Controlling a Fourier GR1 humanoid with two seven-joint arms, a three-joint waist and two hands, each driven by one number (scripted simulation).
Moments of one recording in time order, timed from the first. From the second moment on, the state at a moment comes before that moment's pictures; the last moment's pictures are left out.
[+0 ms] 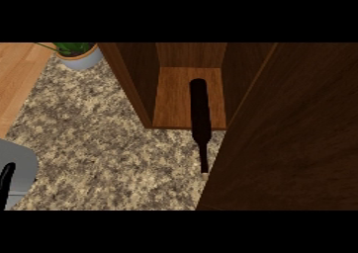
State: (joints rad) left arm 0.52 0.78 -0.33 -2.23 0.84 0.40 -0.63; right arm 0.10 -0.07 0.47 -2.39 -0.26 0.39 0.62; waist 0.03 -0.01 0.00
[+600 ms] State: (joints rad) left arm 0.74 0.83 -0.10 -2.24 0.93 0.15 -0.68; right arm -0.31 -0.01 0.73 -2.25 0.07 0.05 0.70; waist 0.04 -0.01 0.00
